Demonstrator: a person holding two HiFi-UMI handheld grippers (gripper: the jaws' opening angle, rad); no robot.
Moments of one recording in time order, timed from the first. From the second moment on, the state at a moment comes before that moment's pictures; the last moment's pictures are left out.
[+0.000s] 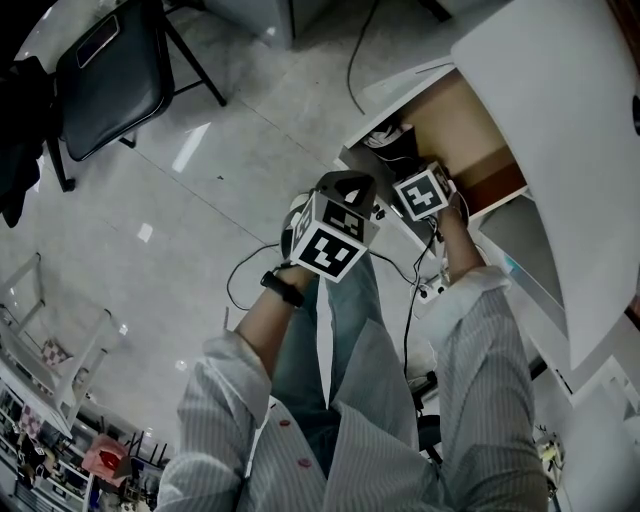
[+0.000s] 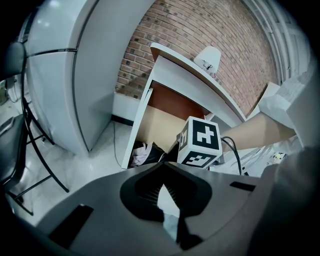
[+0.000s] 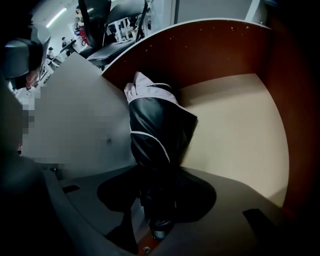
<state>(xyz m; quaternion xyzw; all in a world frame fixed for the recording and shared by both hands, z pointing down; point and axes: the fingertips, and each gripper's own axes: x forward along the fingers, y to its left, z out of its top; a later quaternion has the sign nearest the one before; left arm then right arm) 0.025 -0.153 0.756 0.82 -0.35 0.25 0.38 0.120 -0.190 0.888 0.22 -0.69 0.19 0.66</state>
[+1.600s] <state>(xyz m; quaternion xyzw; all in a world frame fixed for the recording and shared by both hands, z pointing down) 0.069 -0.156 0.581 0.84 -0.37 0.23 0.33 0.116 -0.170 0.652 0.30 -0.78 0.22 0.50</state>
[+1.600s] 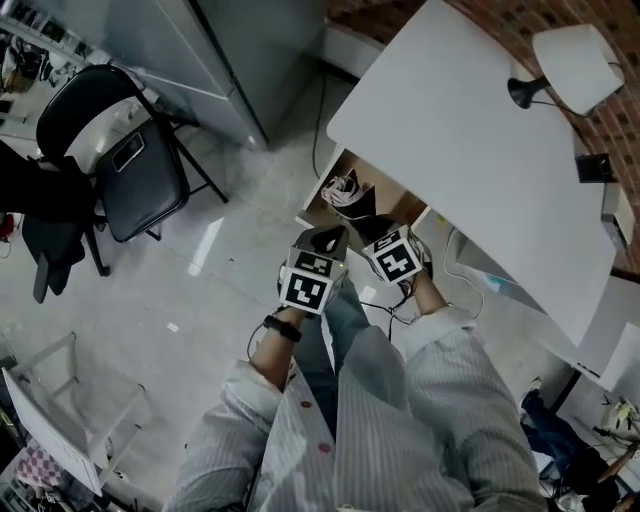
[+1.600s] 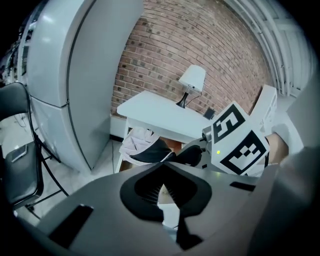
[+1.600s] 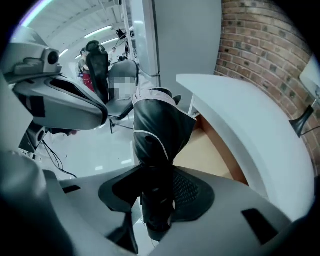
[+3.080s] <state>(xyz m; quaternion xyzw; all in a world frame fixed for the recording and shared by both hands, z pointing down) 0.101 -0.159 0.292 0.92 -0.36 0.08 0.15 0.136 -0.165 0.302 0.43 -0.87 0.14 0.18</state>
